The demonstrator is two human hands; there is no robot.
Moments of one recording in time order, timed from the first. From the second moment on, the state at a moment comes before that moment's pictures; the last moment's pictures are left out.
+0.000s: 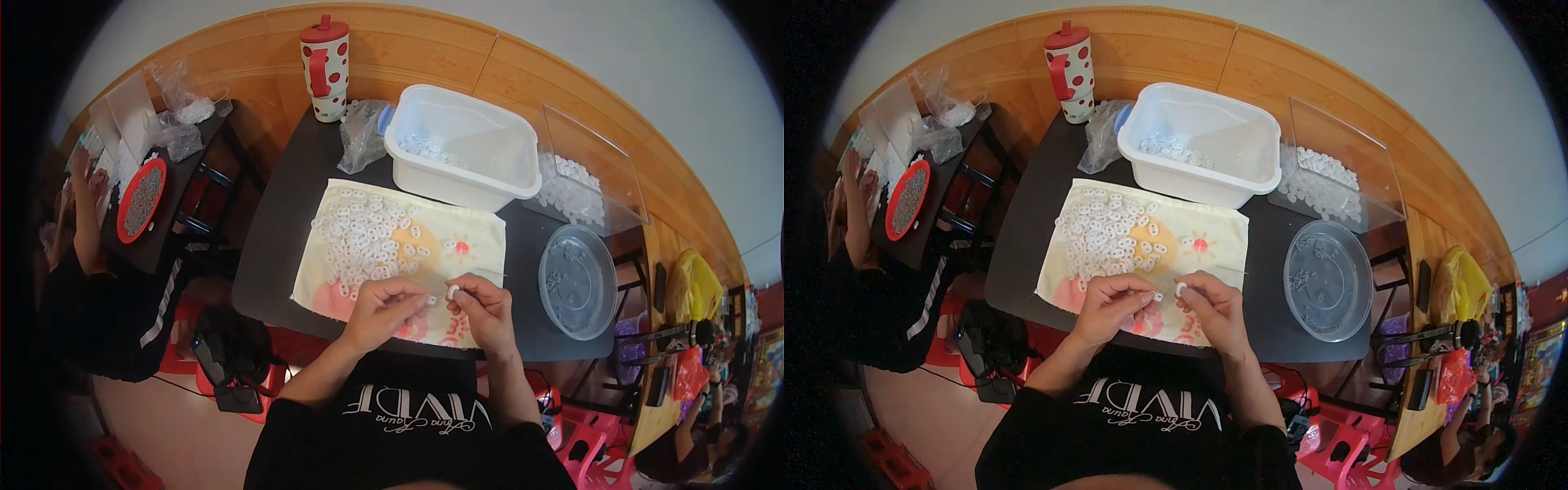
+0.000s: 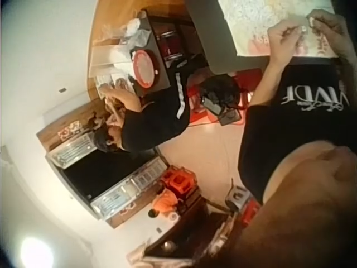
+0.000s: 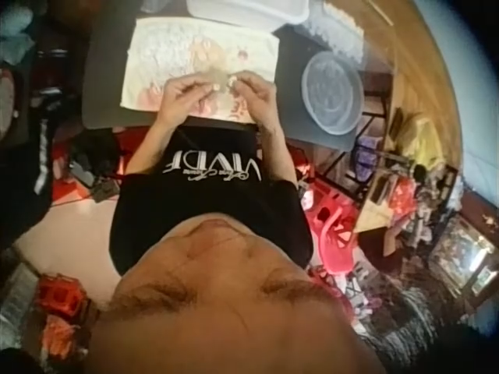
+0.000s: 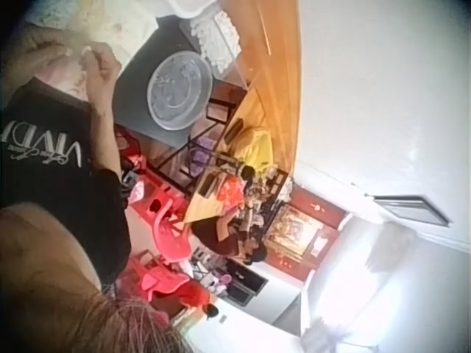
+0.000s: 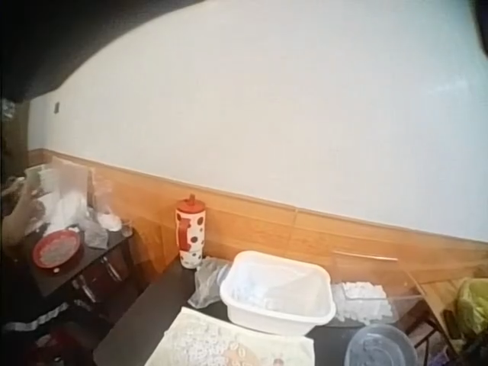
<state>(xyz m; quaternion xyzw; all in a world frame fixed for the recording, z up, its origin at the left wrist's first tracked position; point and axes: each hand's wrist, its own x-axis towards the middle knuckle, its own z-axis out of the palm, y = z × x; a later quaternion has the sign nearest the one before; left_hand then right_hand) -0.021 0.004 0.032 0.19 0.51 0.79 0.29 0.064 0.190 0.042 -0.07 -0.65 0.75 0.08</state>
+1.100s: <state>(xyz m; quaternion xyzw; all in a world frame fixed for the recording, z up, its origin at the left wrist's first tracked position) -0.015 0.003 0.035 0.24 0.53 0.75 0.32 0.062 0.182 0.059 0.06 -0.79 0.57 0.23</state>
